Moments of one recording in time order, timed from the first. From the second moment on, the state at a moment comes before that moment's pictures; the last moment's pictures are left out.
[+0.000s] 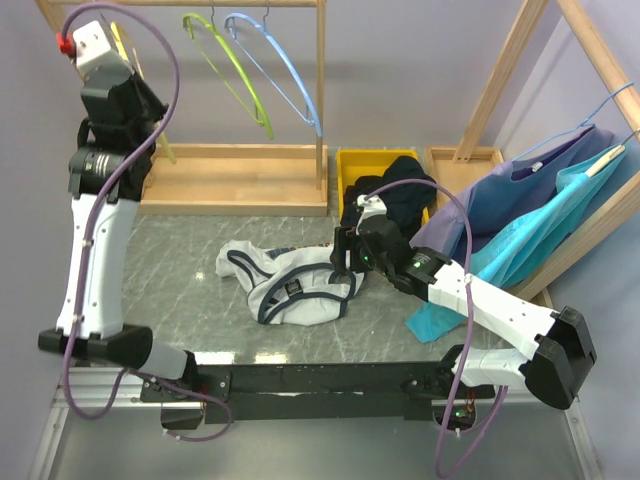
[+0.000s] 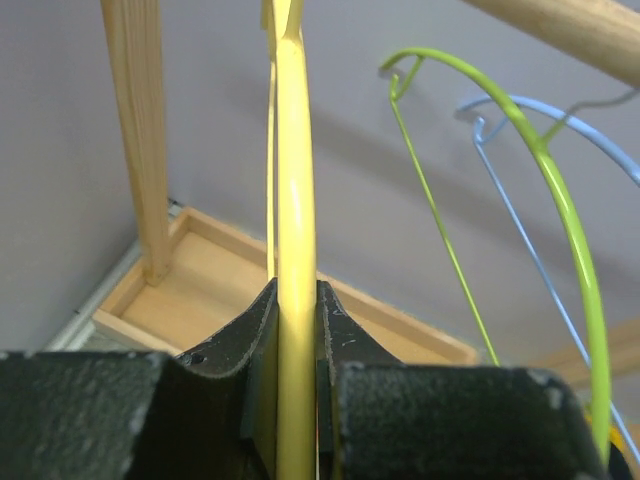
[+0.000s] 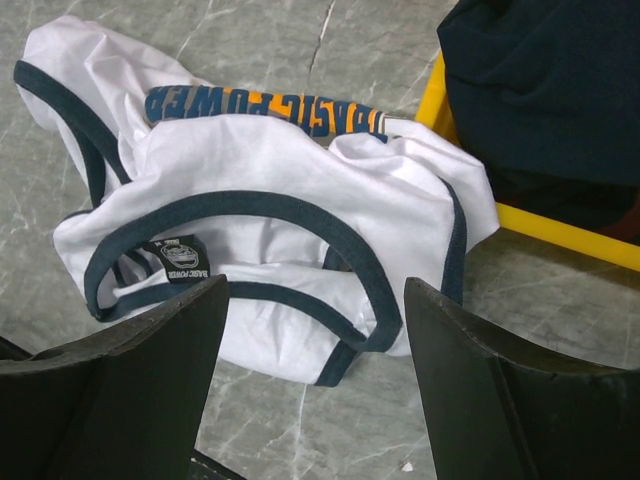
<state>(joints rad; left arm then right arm) -0.15 1.47 2.05 -0.63 -0.48 -0.34 0.79 1.20 0.90 -0.34 0.19 0.48</state>
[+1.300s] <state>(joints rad) -0.29 0.48 1.03 -0.90 0.65 -0.27 0.90 1.13 0.57 -0.23 0.26 0.69</state>
